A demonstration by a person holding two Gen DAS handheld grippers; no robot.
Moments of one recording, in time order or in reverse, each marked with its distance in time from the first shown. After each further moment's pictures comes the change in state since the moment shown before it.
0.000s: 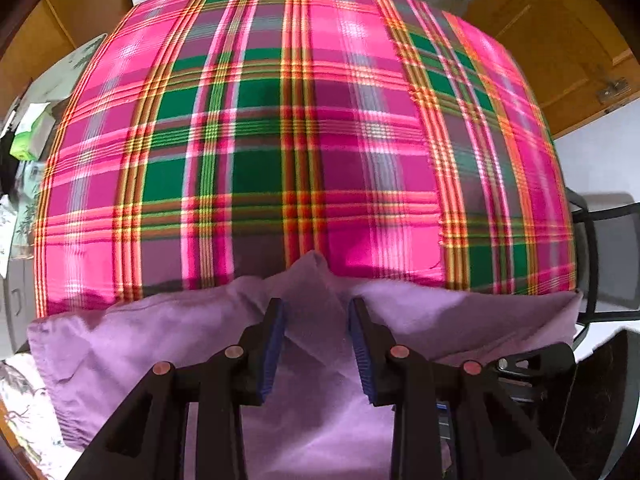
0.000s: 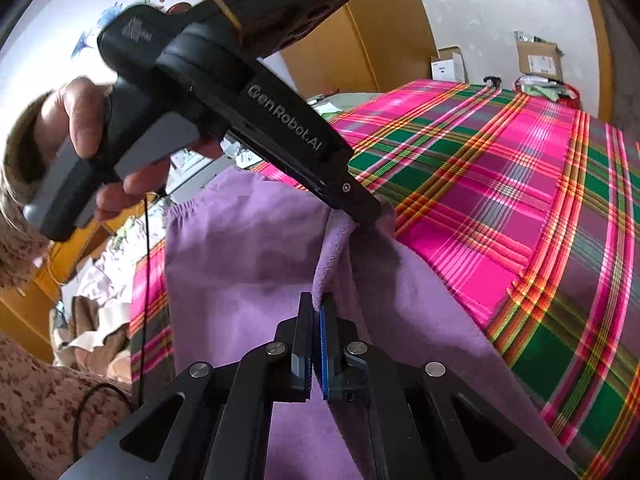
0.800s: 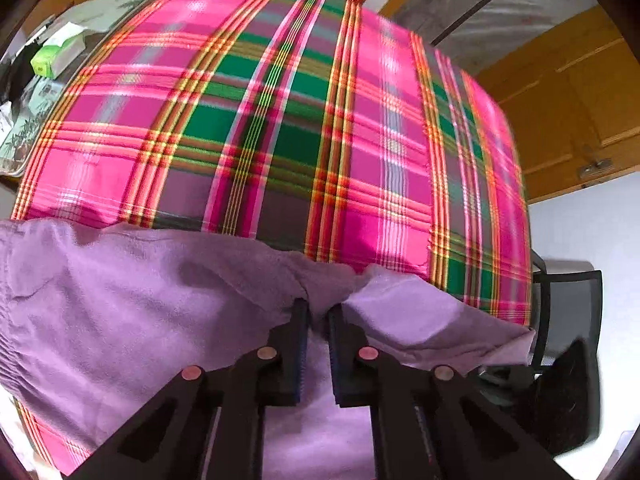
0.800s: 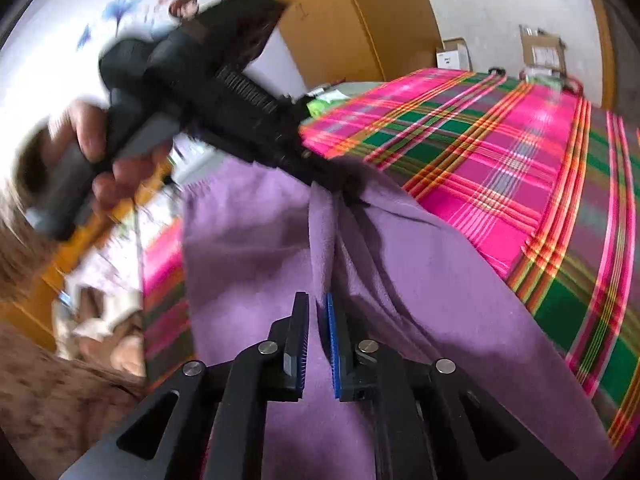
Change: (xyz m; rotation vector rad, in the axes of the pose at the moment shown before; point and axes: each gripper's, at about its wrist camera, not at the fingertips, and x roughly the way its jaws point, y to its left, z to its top) left arm -0.020 0.053 -0.049 -0.207 -0.134 -0.213; right arm -0.014 -0.001 -0.021 0.036 0.020 0.061
